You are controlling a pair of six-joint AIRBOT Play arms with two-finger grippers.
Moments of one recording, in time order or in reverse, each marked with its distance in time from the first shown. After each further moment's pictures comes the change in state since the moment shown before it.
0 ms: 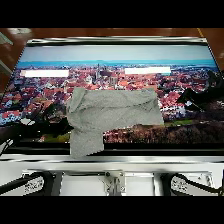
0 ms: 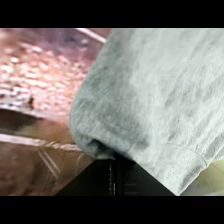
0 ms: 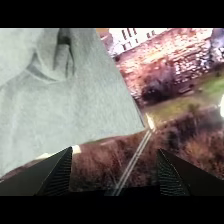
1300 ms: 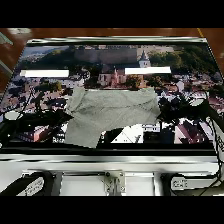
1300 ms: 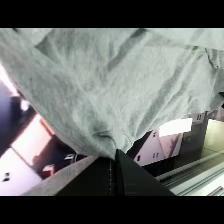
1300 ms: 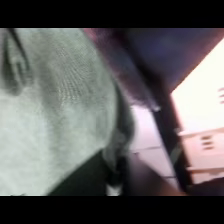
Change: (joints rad) left arm -0.018 0.201 0.116 -0.064 -0.165 0.072; right arm 0.077 -0.210 -0.326 0.251 -0.357 -0.114
